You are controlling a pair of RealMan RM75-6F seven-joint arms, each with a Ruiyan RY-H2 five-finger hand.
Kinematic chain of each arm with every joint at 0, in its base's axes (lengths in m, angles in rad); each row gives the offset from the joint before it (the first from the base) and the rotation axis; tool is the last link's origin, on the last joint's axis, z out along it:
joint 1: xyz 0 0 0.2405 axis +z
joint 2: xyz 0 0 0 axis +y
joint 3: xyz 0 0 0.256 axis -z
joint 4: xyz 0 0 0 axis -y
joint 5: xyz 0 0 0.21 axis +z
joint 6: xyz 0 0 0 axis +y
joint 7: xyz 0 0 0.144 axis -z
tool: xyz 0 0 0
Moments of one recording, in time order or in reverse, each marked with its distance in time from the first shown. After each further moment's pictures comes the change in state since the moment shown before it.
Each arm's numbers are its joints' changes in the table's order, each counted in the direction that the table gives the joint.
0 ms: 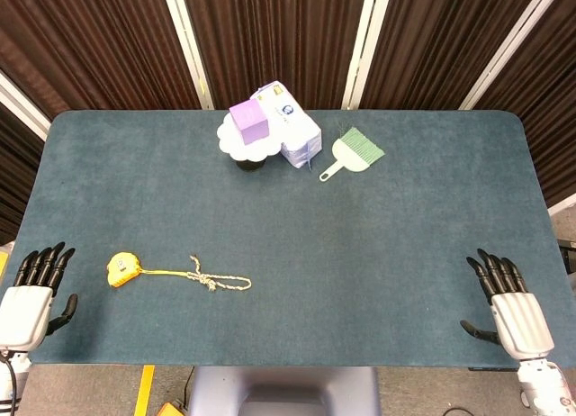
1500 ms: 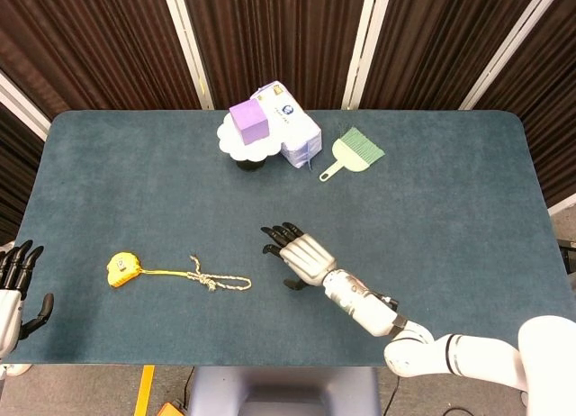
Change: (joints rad) left arm 0.044 0.042 0.023 0.009 -0.007 0.072 0.068; right arm 0.797 -0.467 -0.232 -0.120 0.375 -0.748 0.264
